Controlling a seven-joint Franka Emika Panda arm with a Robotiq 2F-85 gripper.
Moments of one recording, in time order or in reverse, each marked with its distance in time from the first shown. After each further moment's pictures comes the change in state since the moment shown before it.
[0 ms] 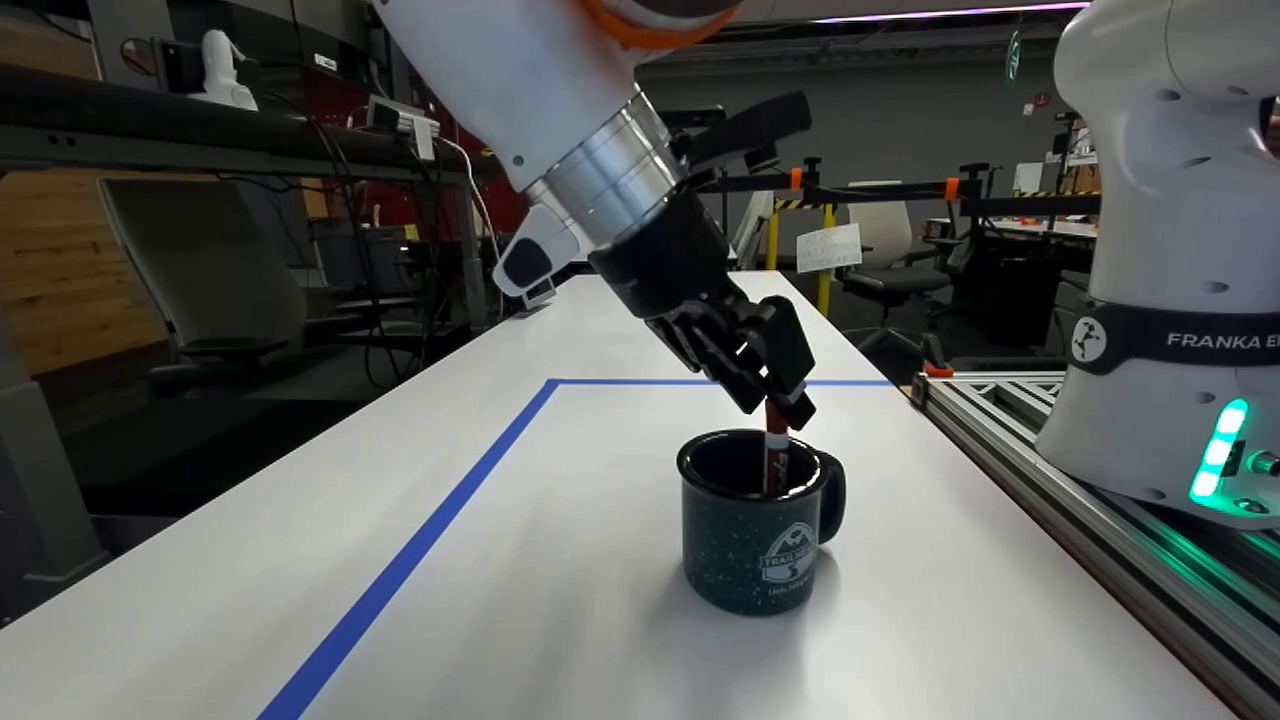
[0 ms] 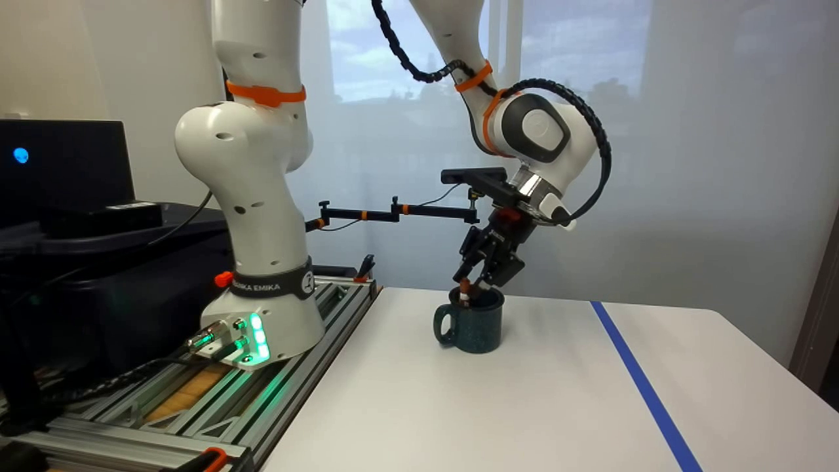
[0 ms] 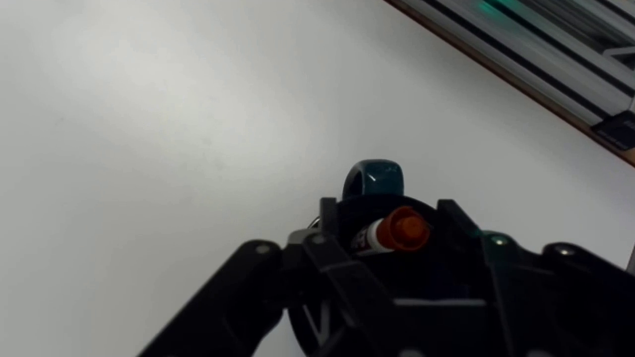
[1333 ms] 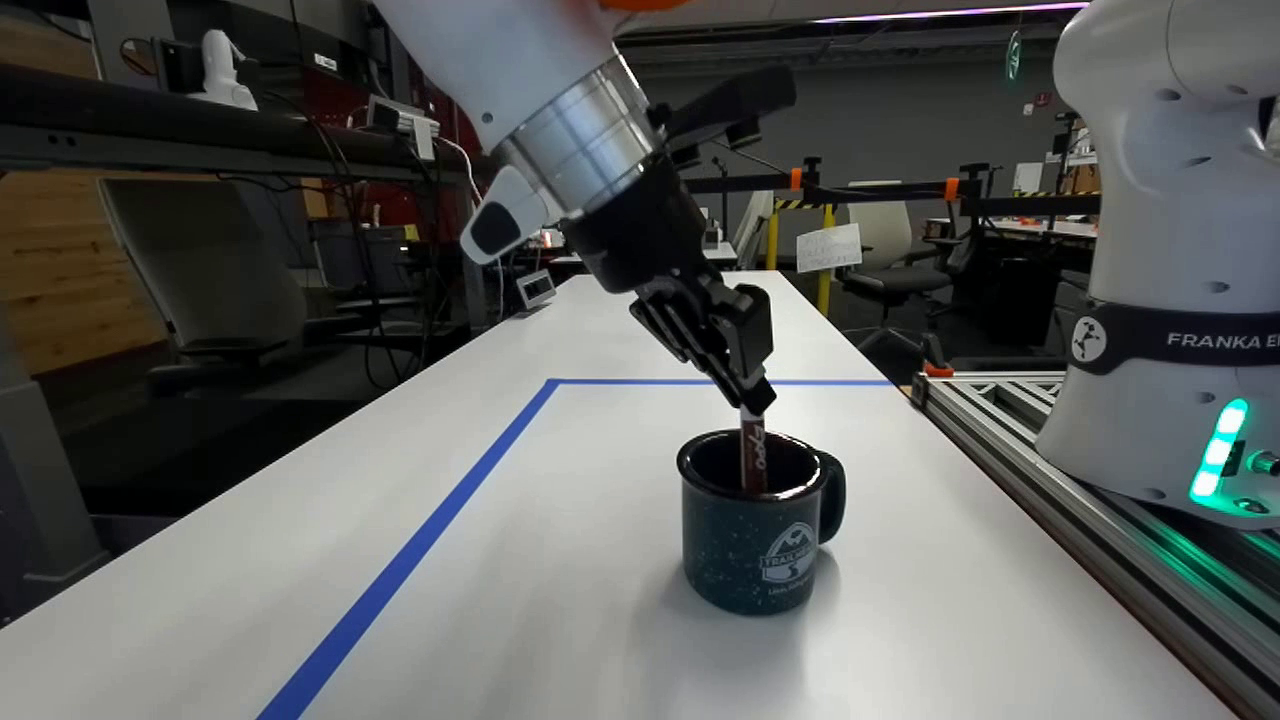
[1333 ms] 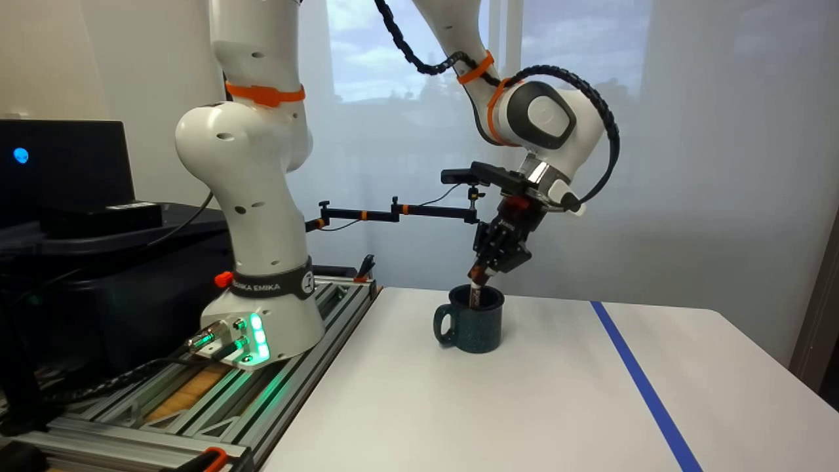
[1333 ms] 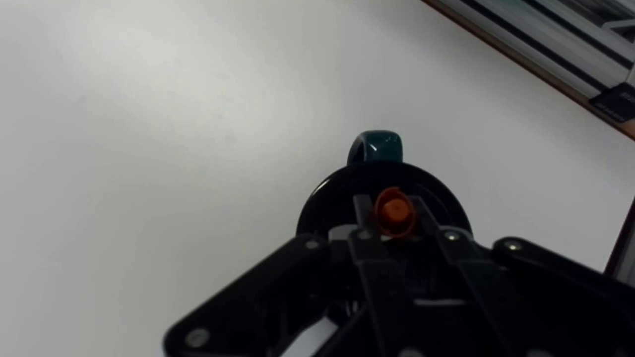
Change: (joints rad) arm 0.005 -0.024 0.001 0.033 0.004 -0.007 0.015
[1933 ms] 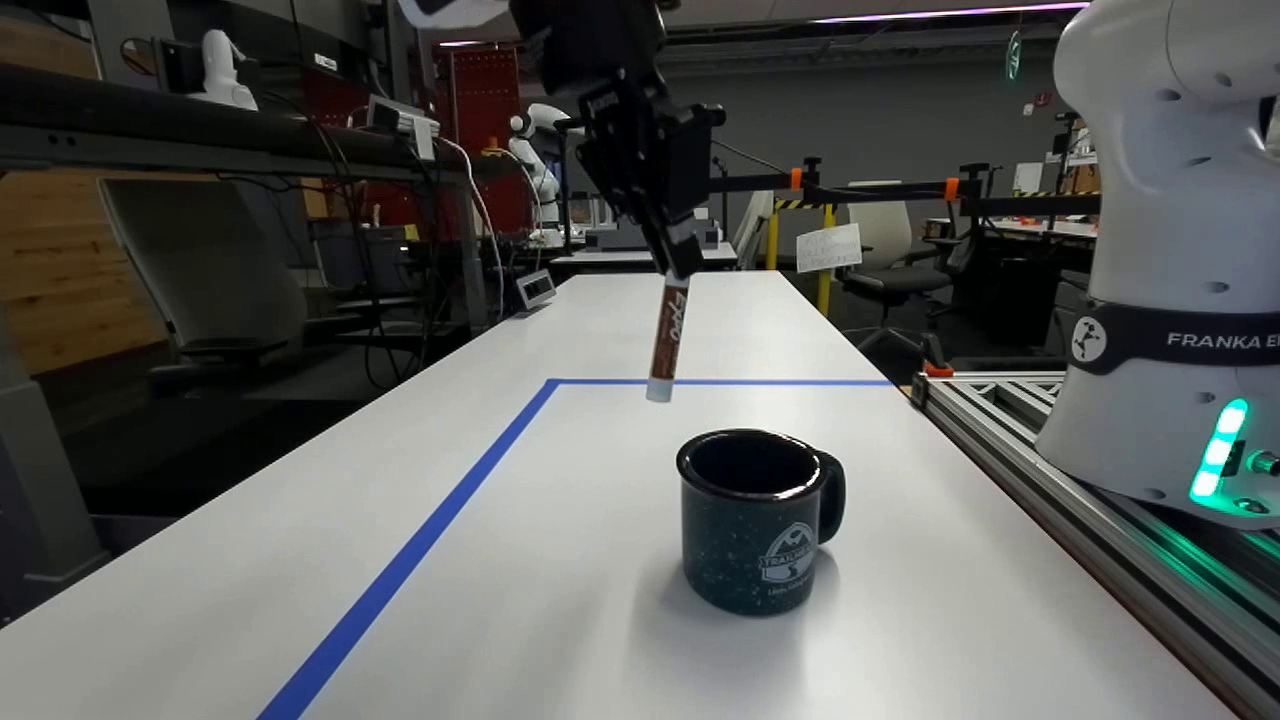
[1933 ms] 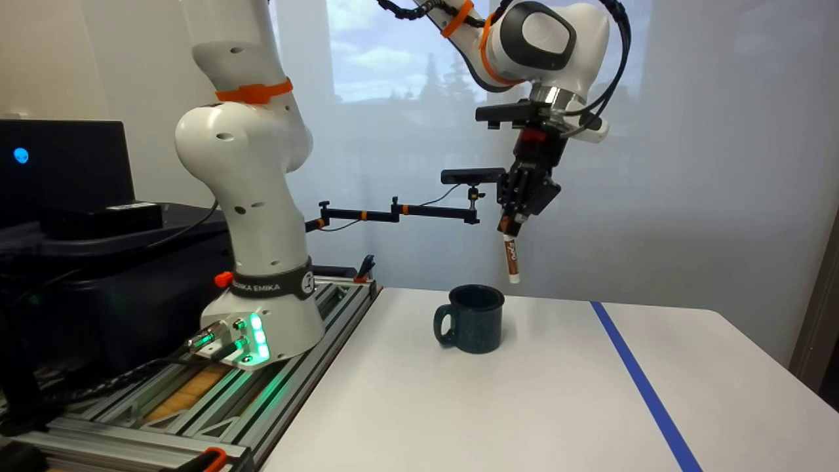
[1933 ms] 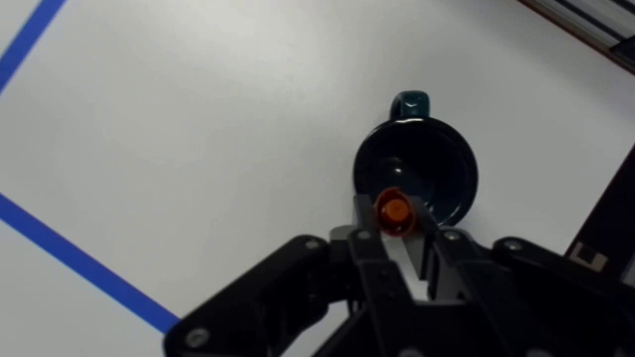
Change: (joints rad) arm -0.002 -0.236 -0.011 0.022 -0.043 -0.040 0.020
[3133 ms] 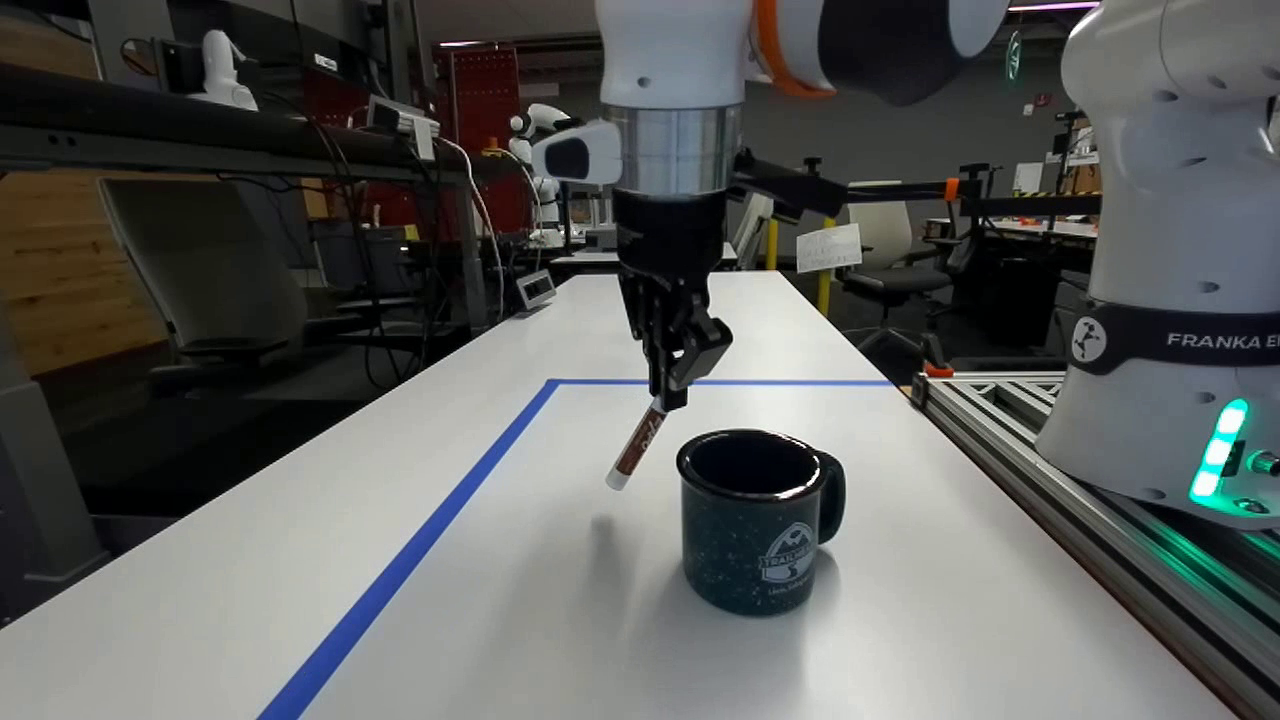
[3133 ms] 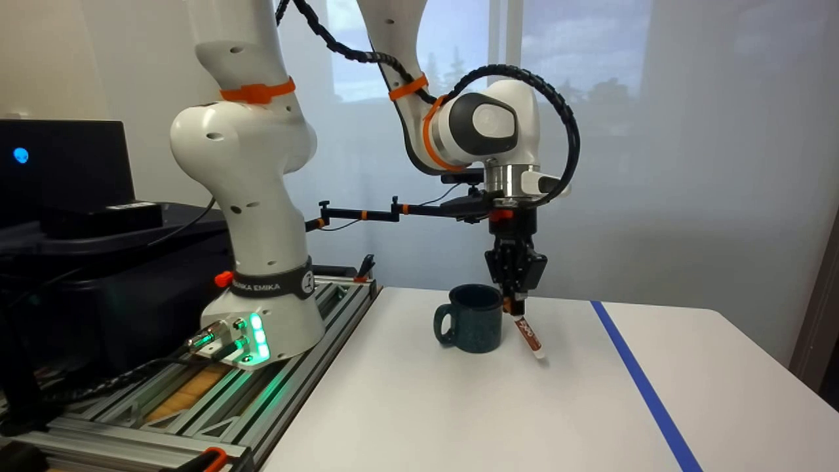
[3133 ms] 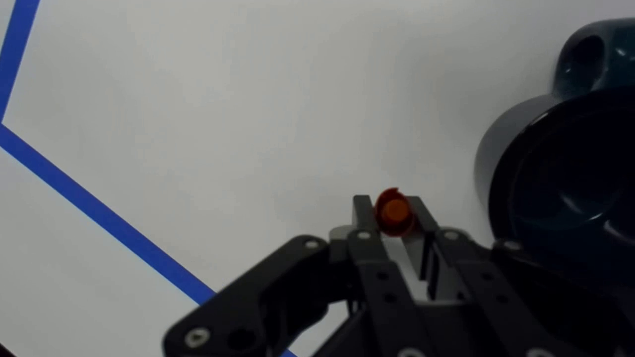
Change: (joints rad) arm -0.088 0.045 -0.040 -0.376 -0.449 0.723 0.344
